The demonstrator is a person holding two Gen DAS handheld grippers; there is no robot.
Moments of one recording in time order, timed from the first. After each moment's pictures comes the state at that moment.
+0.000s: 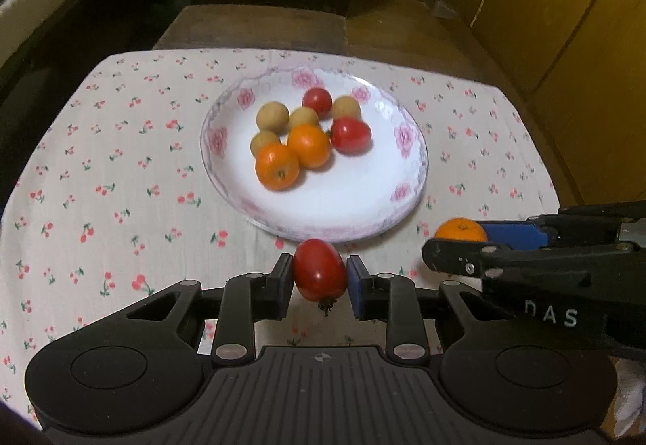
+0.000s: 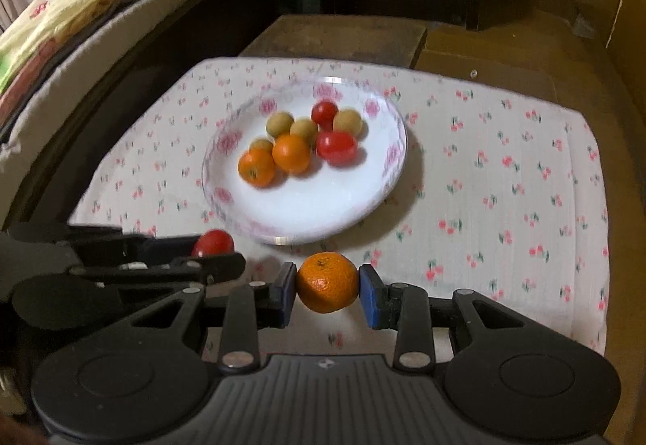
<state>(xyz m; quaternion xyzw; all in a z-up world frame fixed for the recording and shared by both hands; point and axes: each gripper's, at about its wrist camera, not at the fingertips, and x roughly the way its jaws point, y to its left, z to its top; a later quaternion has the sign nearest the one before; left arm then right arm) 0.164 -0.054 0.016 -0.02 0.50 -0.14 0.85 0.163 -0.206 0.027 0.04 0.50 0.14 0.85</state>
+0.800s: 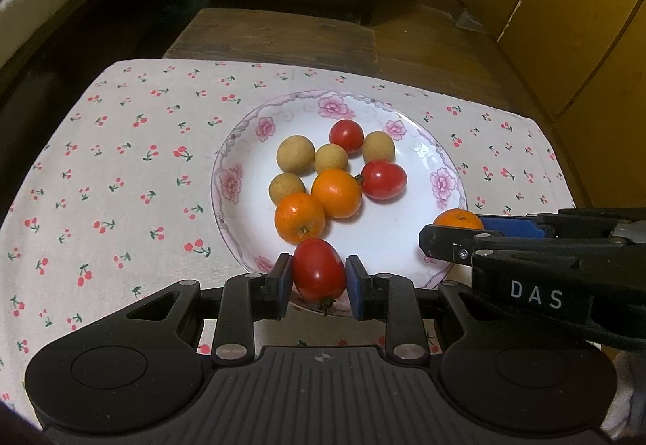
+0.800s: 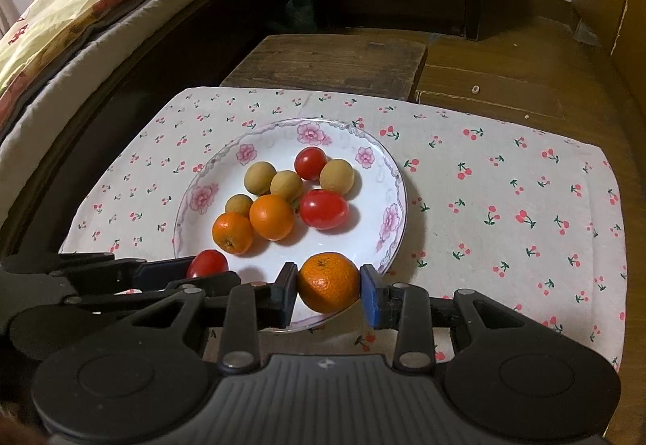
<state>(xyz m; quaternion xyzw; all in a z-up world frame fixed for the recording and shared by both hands) 0.206 -0.052 0.006 -0.03 0.50 -0.11 0.86 0.216 -0.203 0.013 0.05 0.49 0.13 0.86</state>
